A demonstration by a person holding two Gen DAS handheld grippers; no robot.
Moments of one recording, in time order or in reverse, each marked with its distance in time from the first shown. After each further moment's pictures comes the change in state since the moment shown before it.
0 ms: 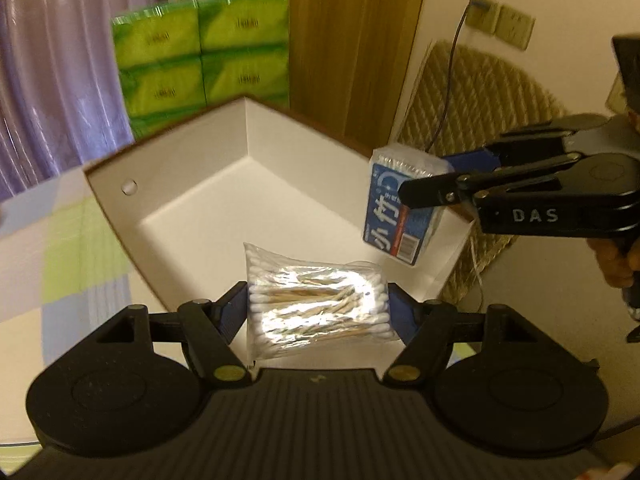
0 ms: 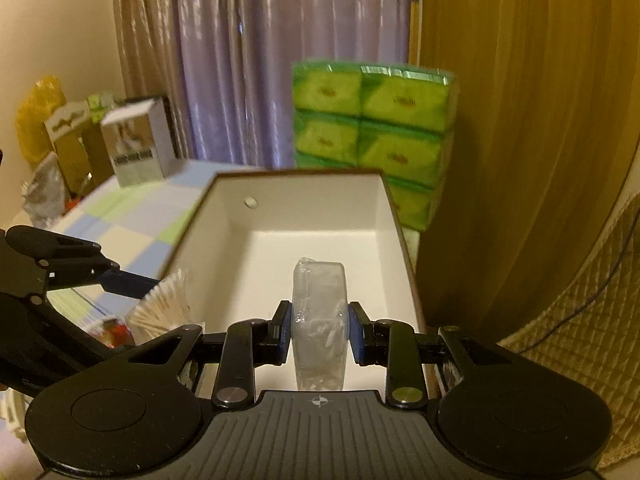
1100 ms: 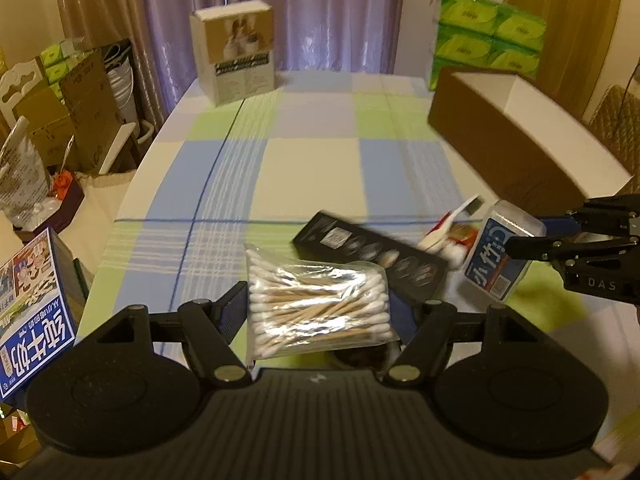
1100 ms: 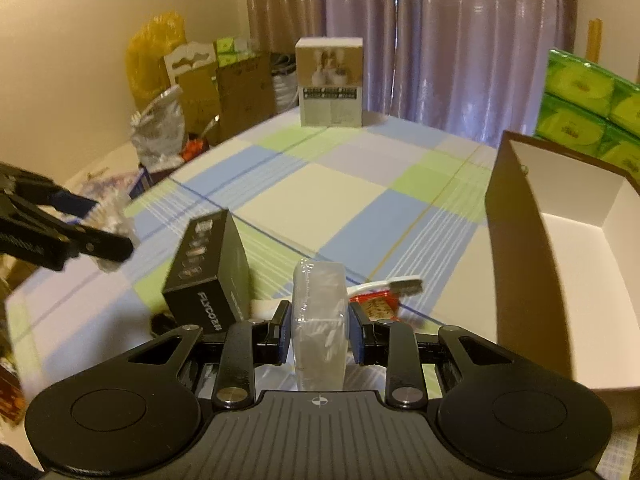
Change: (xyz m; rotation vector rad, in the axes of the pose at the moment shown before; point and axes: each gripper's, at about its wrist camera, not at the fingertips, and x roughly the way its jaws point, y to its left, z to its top) left arm -0.214 0.183 -0.212 -0.337 -0.005 0.395; right arm 0.041 0.275 -0.056 -0.151 0.017 0.248
